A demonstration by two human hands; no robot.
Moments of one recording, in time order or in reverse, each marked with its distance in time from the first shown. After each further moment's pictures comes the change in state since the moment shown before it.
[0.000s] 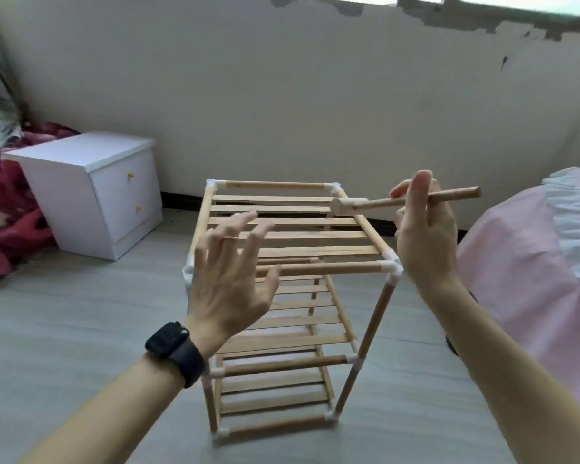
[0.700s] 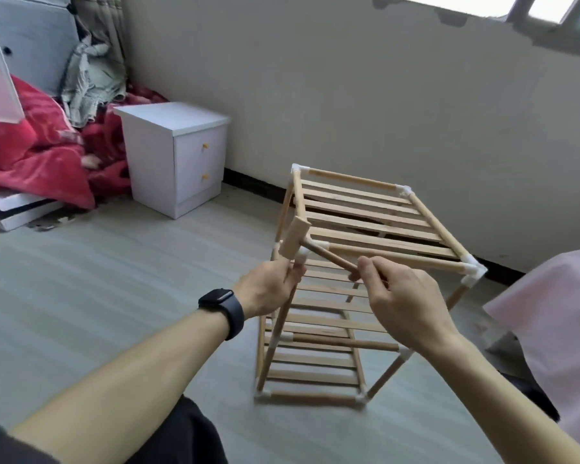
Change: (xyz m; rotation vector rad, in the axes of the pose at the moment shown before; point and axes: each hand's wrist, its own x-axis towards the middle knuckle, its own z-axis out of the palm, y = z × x) left_hand -0.049 -0.034 0.010 -0.459 -0.601 -0.485; right_hand -0.085 -0.012 0.037 -0.683 -0.603 -0.237
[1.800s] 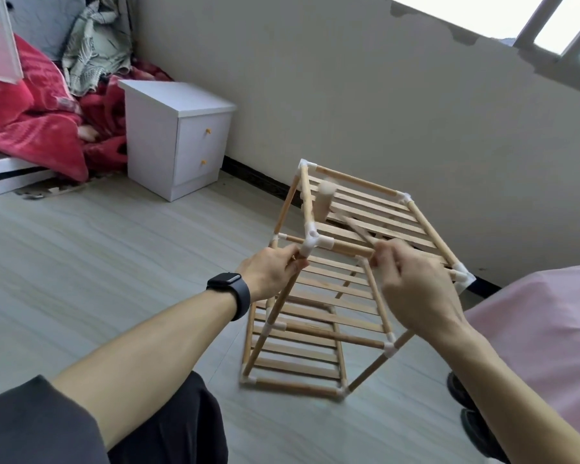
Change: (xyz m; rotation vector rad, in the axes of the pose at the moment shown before) left_hand 0.000 -0.008 -0.005 0.058 0.044 0.053; right_hand 0.006 -0.014 -0.013 0.063 0.030 -0.001
